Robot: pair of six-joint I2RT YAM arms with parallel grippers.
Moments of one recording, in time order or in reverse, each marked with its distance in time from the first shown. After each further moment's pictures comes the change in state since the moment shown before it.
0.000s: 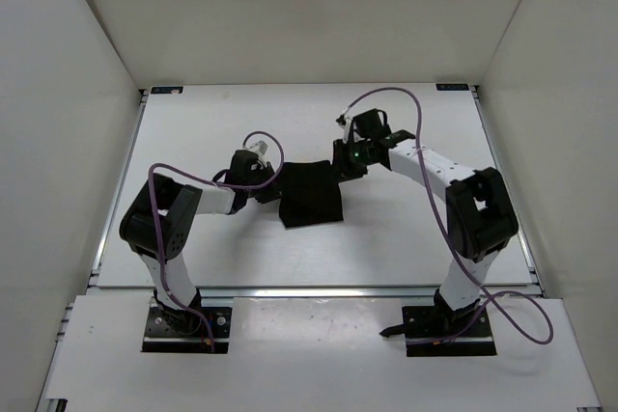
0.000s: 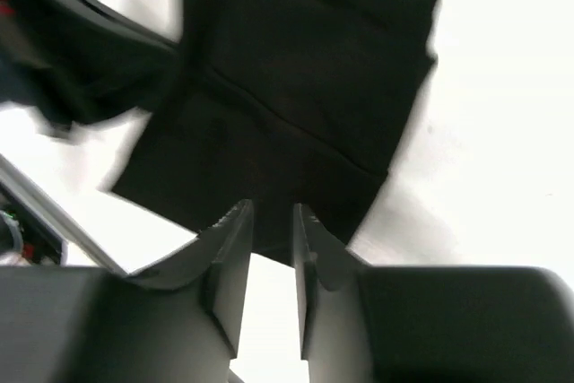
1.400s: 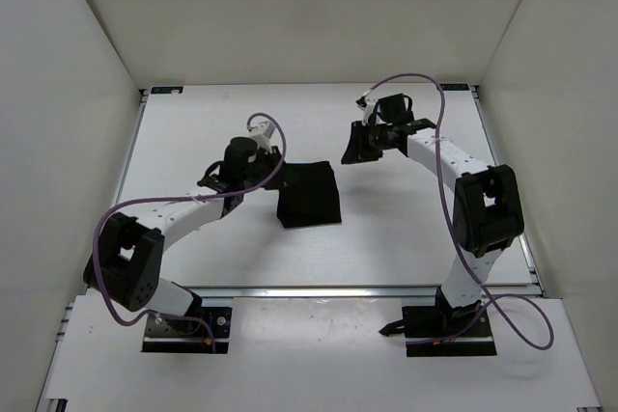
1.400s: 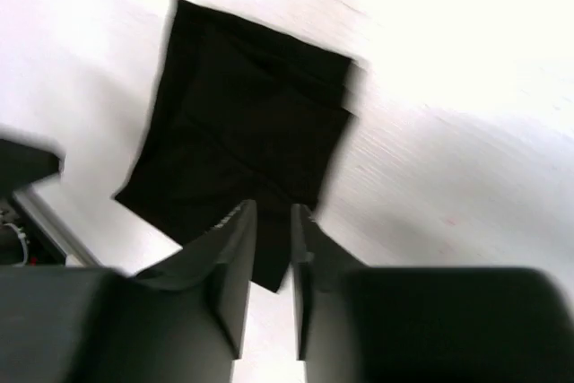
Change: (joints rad) left arm -0.044 -0.345 0.056 -0.178 -0.007 0.086; right arm -0.122 0.039 0.071 0.010 -0.111 -0.080
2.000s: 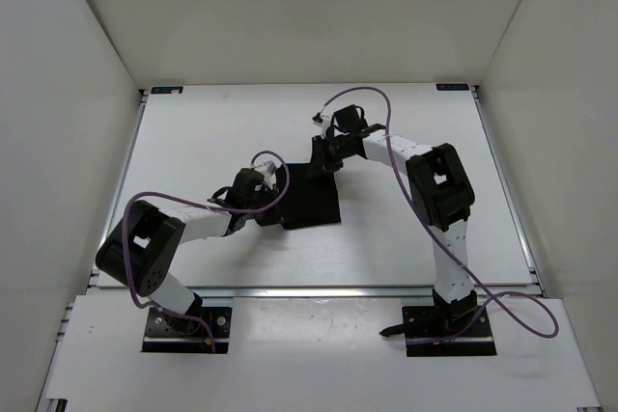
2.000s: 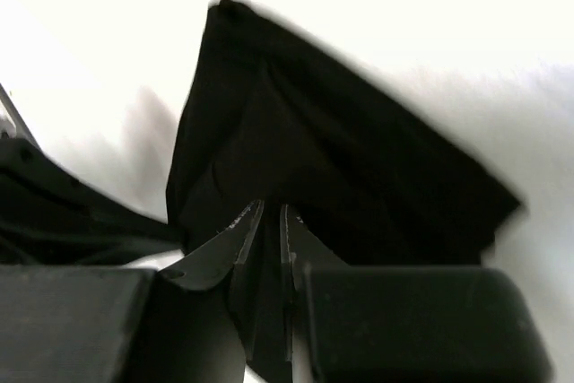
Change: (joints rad) left arm -0.087 0.098 -0.214 0.020 -0.016 -0.034; right arm 0.120 0.314 0.145 0.077 -0.122 0.032
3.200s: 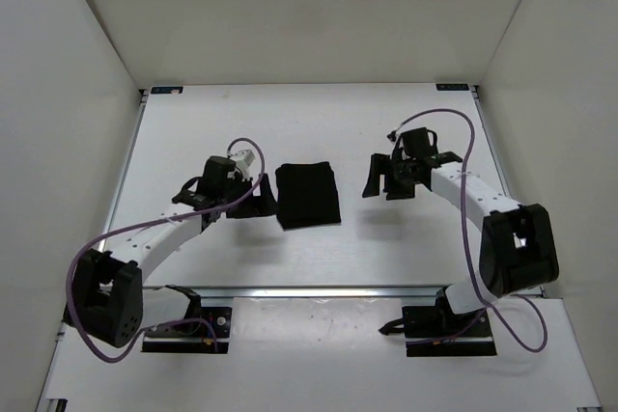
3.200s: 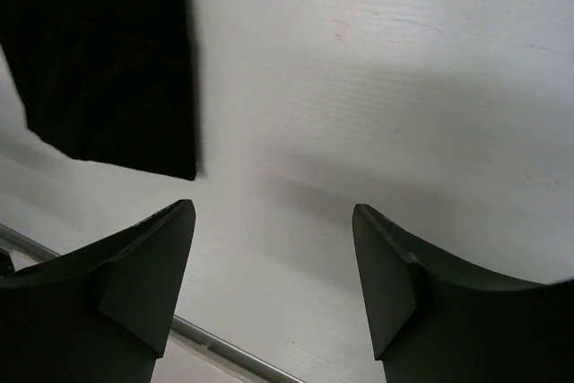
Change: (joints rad) left arm 0.156 -0.299 0.088 -0.435 0.018 0.200; right arm -0.205 -0.595 -0.539 -0.149 0.327 0.038
